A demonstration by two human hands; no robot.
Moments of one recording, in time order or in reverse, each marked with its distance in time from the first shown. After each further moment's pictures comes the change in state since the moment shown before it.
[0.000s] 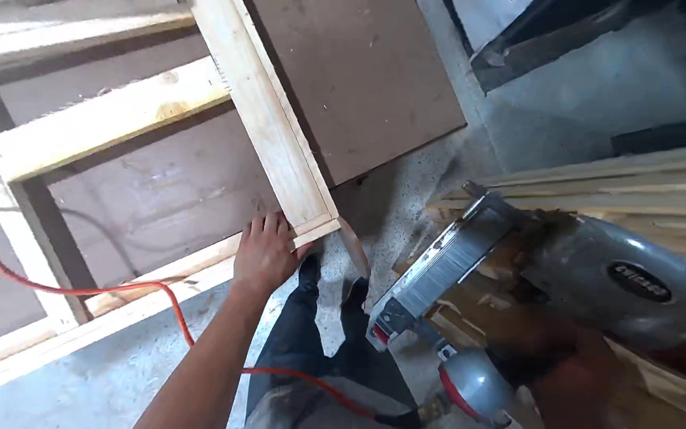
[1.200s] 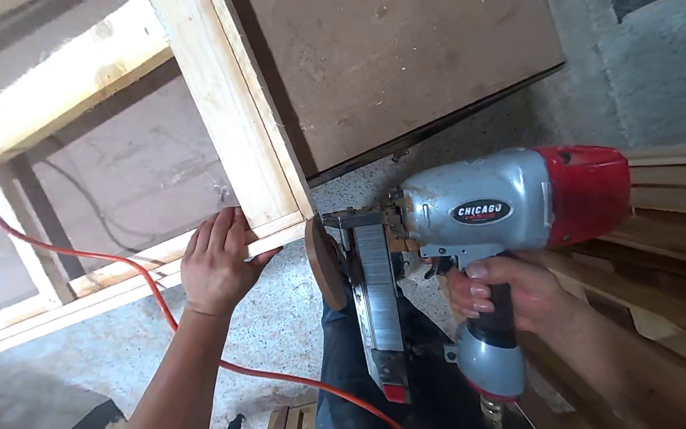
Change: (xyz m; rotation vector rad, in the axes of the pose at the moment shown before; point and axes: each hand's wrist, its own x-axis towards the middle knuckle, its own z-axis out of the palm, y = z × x) left_hand -0.015 0.009 0.029 0.156 0.369 -0.056; right_hand 0.173 0.059 -0.067 0.092 -0.547 0.761
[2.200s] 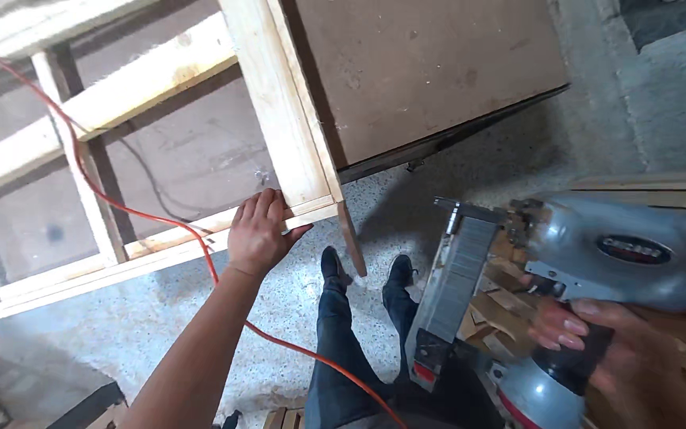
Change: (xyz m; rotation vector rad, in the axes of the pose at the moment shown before) left_hand 0.006 -0.003 -0.009 -0.059 -0.077 0.005; right_hand -0.100 0.023 -0.002 0.052 0.256 -0.226
